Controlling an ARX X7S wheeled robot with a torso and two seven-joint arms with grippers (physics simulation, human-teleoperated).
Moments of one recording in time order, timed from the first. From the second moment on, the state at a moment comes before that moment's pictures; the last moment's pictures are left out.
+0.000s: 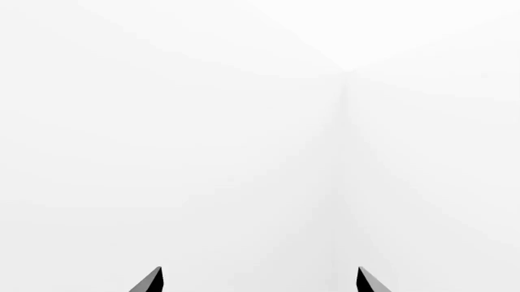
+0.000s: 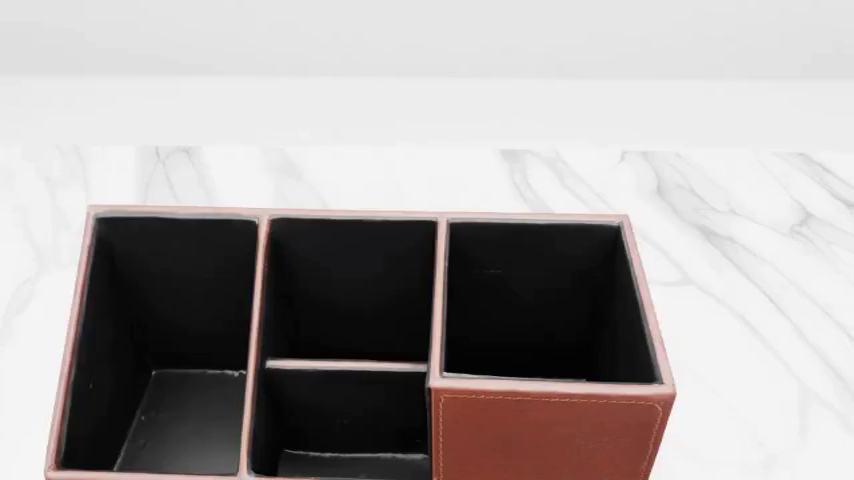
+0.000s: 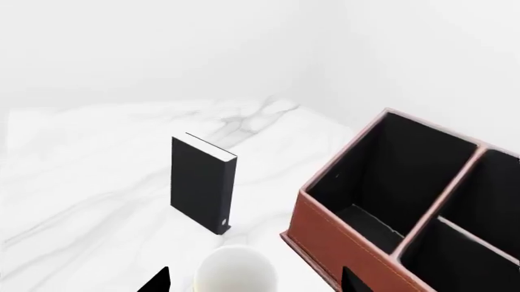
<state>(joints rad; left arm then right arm) 0.79 -0.52 -0.90 1.05 -0.63 0.00 -0.93 1.11 0.36 -2.30 -0.89 0.67 0.04 1.43</state>
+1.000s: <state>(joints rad) 0.79 -0.55 -0.87 1.05 -0.62 0.00 -0.96 1.07 0.40 -2.28 -0.82 0.90 -0.04 1.26</state>
